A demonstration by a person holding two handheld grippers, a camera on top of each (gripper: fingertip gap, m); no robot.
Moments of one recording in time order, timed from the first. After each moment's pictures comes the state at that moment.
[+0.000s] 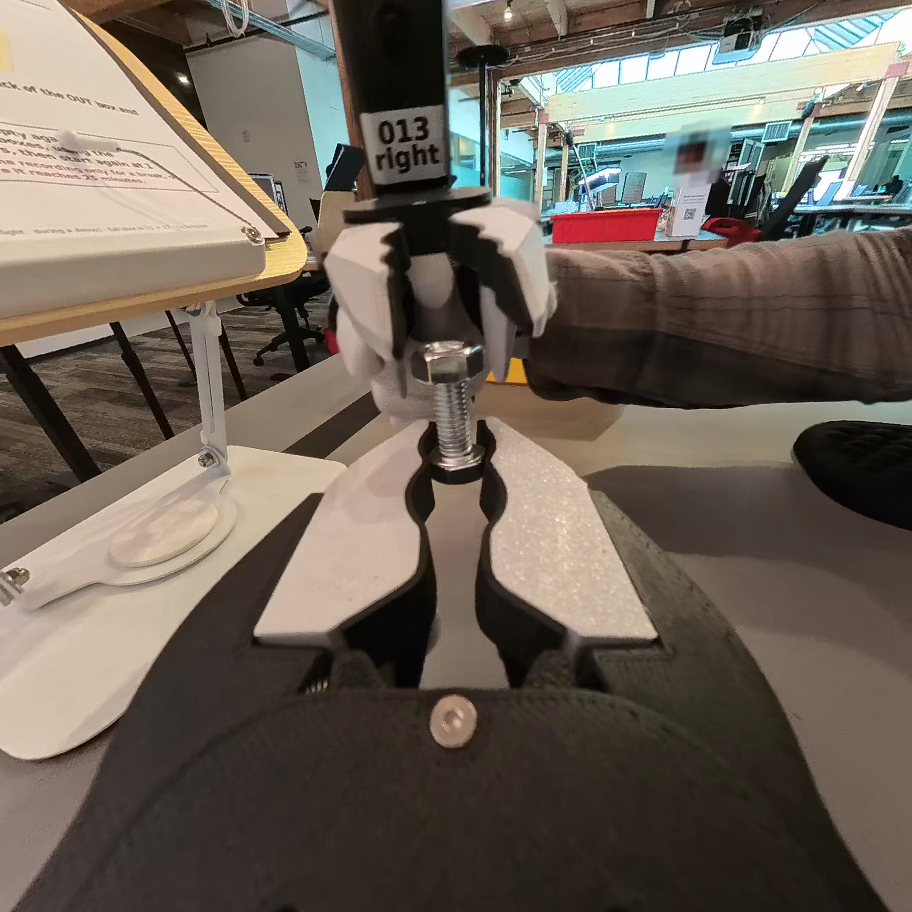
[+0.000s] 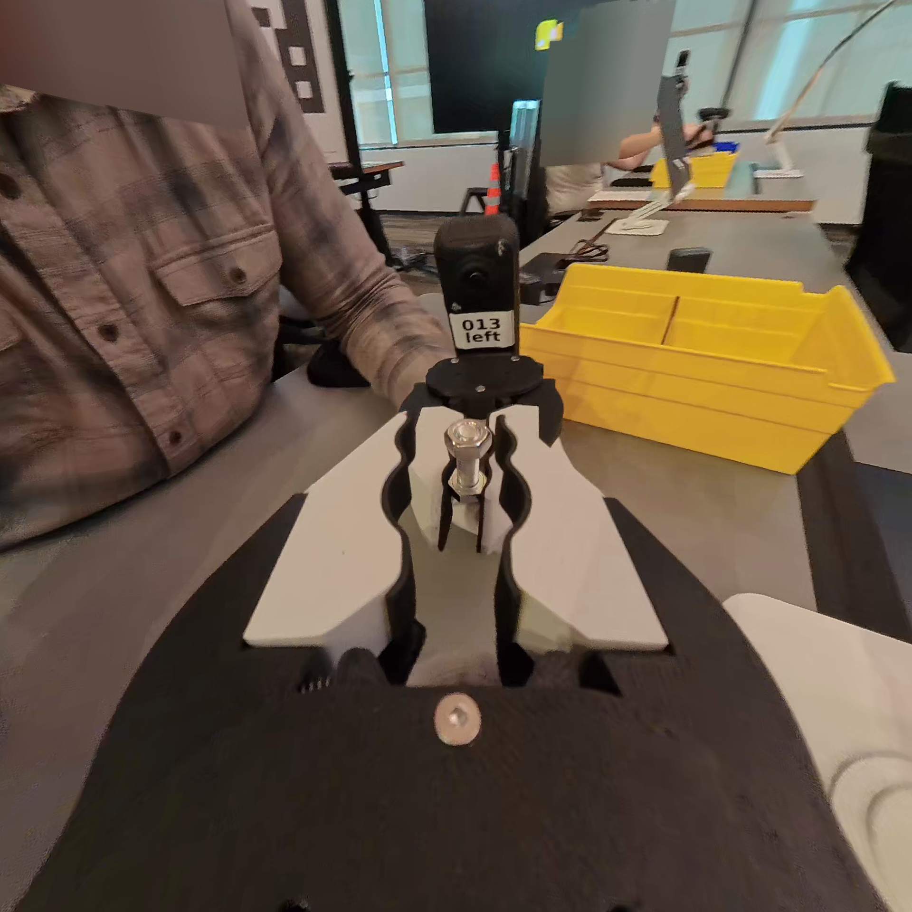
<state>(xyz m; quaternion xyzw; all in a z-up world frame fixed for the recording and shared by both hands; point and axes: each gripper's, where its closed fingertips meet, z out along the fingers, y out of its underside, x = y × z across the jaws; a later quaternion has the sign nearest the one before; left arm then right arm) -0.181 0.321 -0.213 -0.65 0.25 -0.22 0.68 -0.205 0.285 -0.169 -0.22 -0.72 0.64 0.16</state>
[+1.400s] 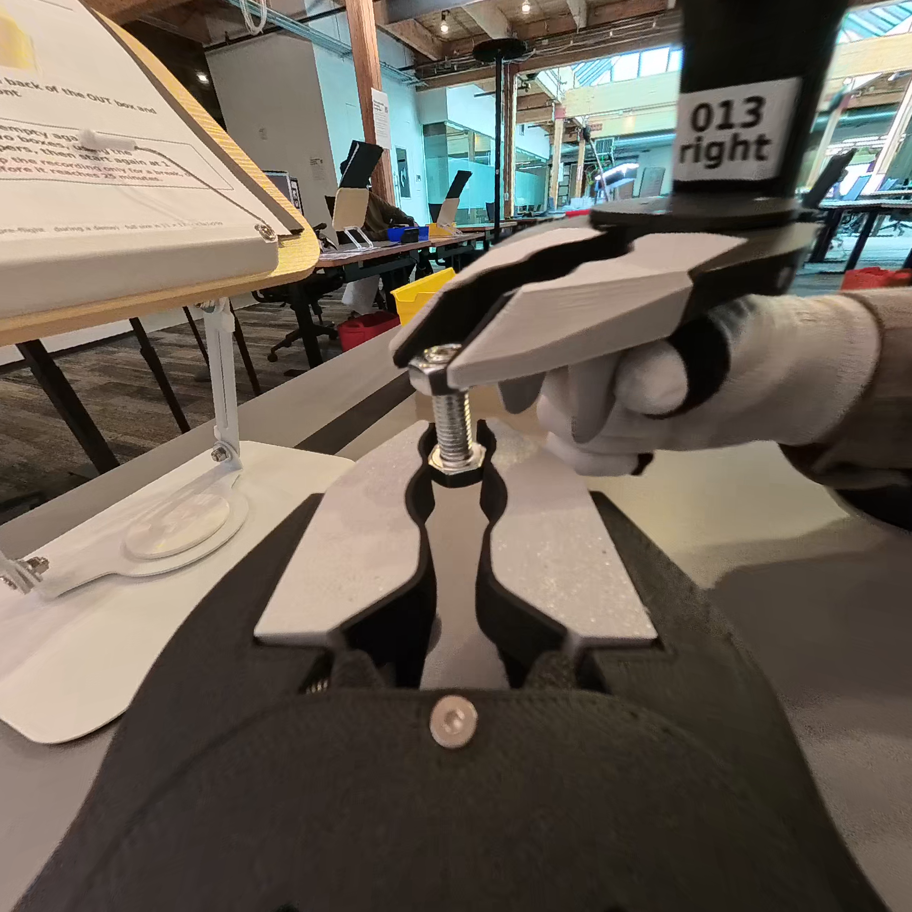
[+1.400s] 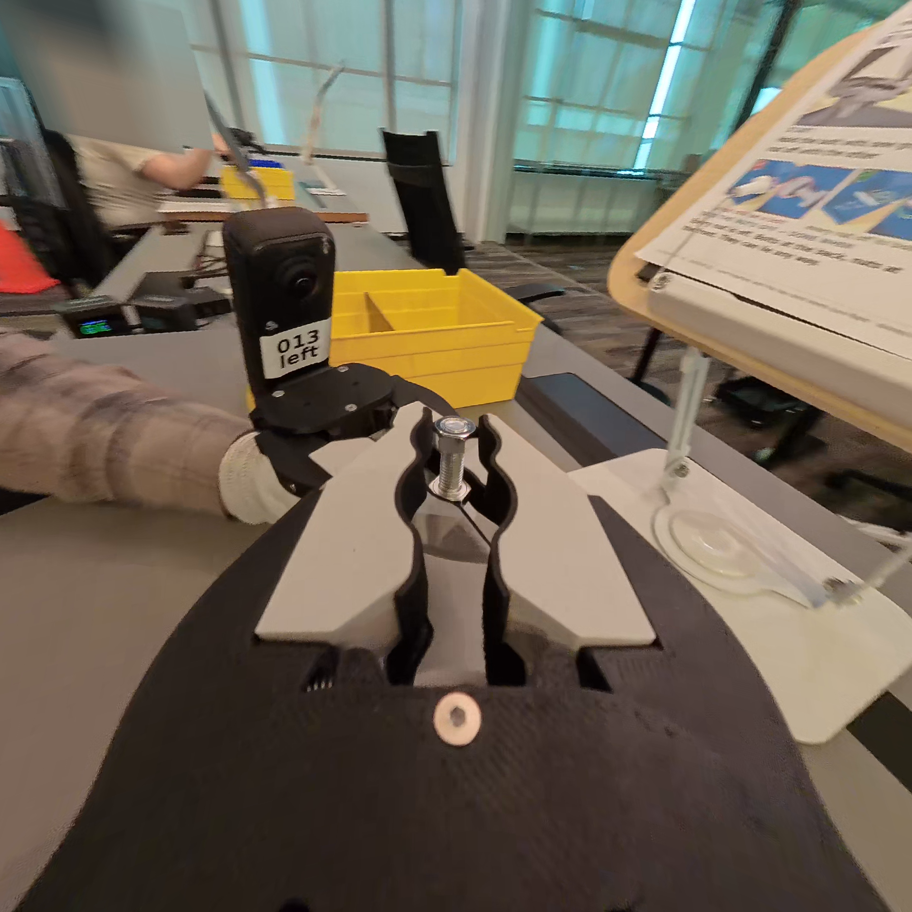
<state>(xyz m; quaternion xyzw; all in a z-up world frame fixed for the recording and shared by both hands) -0.184 0.324 -0.213 -0.66 0.24 -0.21 0.68 -0.222 0.293 -0.175 -0.48 -0.56 0.48 0.47</state>
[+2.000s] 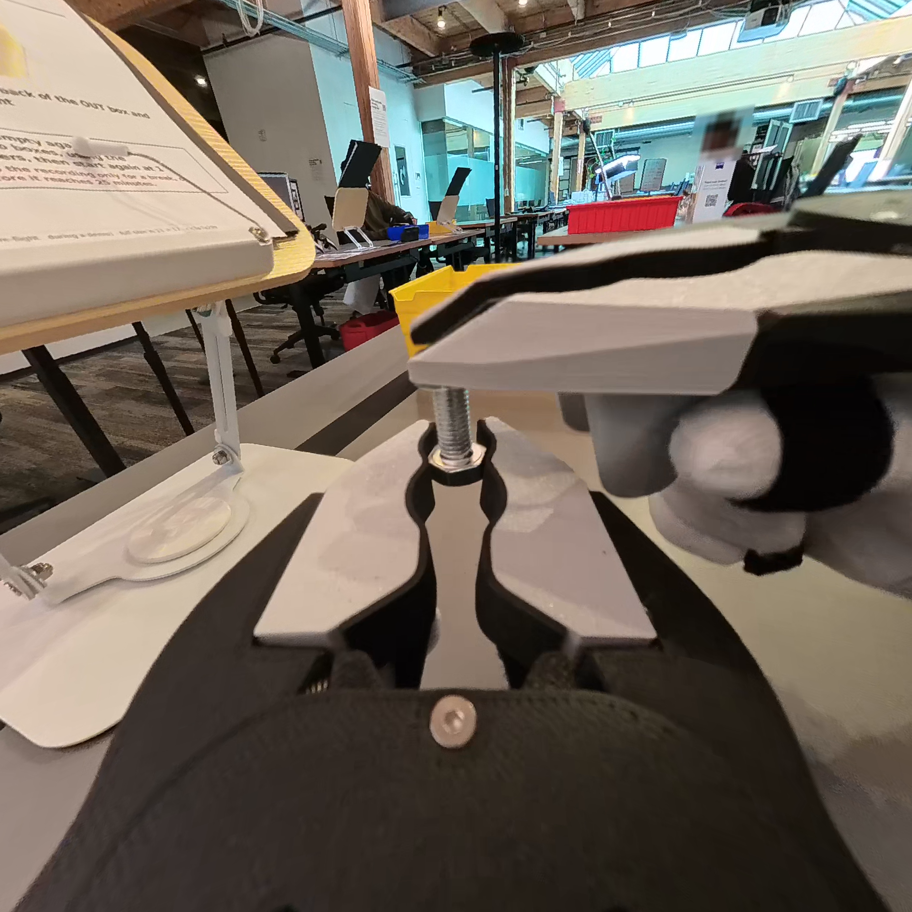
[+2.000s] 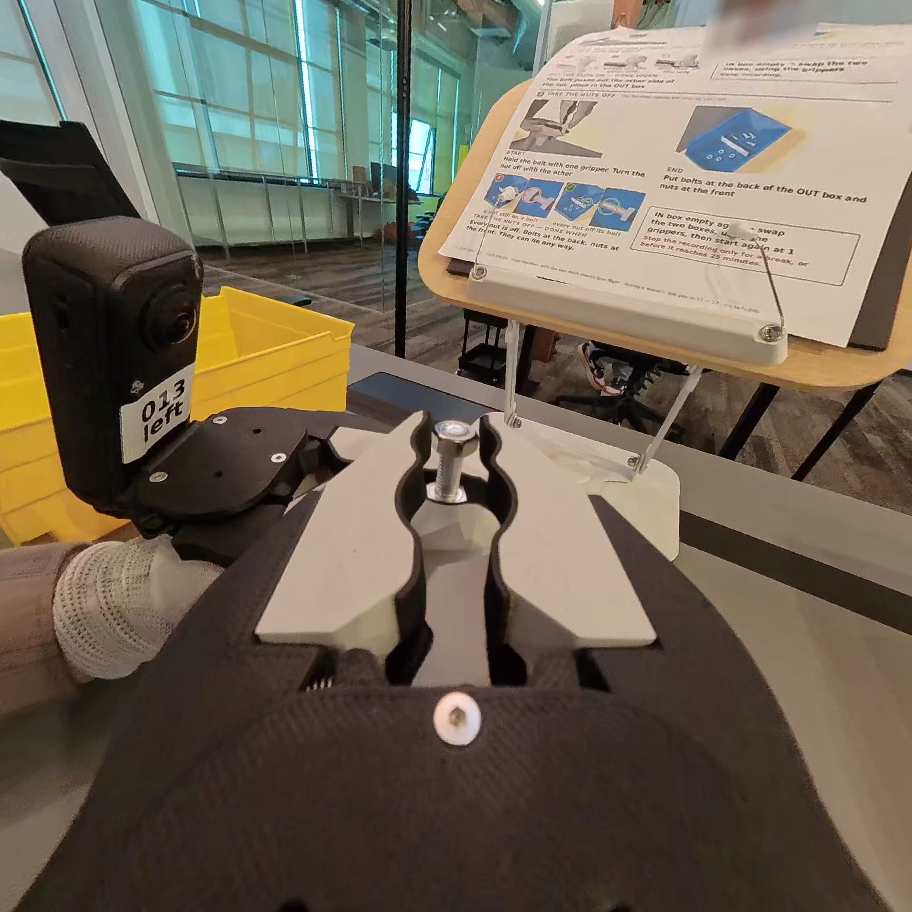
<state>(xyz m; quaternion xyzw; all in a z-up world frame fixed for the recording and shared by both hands) -0.182 0.323 -0.214 -0.66 0.25 -0.20 0.68 -0.217 0.302 -0.172 -0.61 -0.38 0.31 0.63</state>
